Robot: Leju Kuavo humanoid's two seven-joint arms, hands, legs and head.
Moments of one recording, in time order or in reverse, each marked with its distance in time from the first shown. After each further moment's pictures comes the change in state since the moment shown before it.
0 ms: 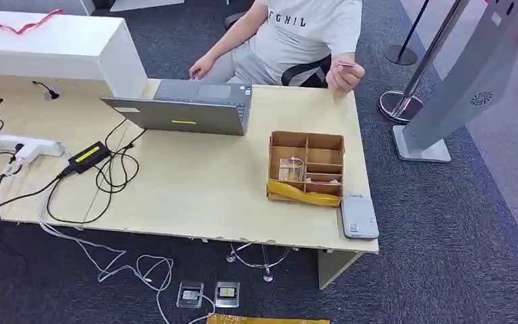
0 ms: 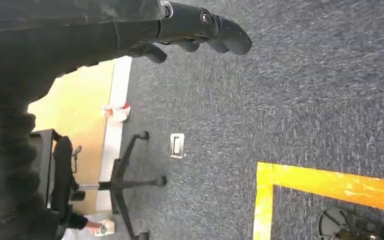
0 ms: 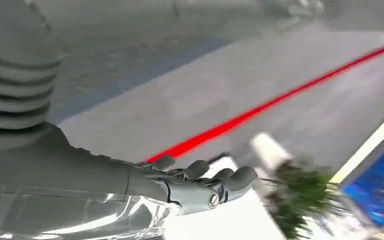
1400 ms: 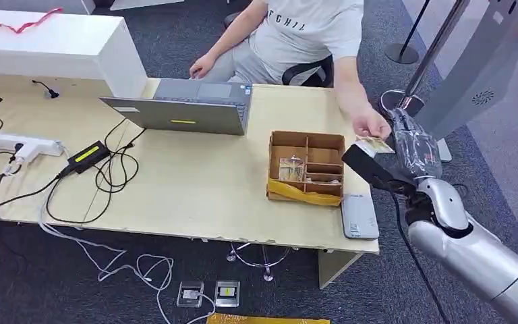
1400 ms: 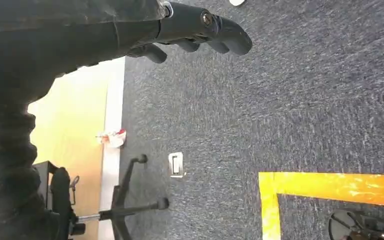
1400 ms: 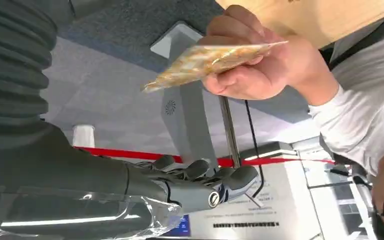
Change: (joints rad) left arm -0.009 0.024 -0.076 0.000 -0.044 -0.051 0.053; right arm -0.482 0.313 0.810 0.027 0.325 0.273 -0.017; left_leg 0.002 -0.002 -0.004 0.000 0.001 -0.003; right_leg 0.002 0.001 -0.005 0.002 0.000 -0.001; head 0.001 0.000
